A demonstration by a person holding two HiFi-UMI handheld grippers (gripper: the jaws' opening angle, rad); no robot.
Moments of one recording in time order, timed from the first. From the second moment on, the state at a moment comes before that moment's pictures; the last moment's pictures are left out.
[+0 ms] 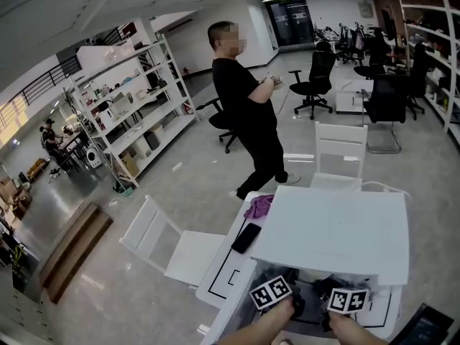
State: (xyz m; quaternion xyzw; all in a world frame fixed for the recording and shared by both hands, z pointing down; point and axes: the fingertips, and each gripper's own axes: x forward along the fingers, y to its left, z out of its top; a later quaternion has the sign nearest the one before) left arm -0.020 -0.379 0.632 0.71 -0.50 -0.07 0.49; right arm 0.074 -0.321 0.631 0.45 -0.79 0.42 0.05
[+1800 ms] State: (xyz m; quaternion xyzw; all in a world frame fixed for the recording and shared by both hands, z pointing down) left arm -0.009 -0.342 0.622 0.80 -0.50 0.09 0.31; right arm 0.086 -0.317 0.622 0.51 -0.78 0.36 0.06
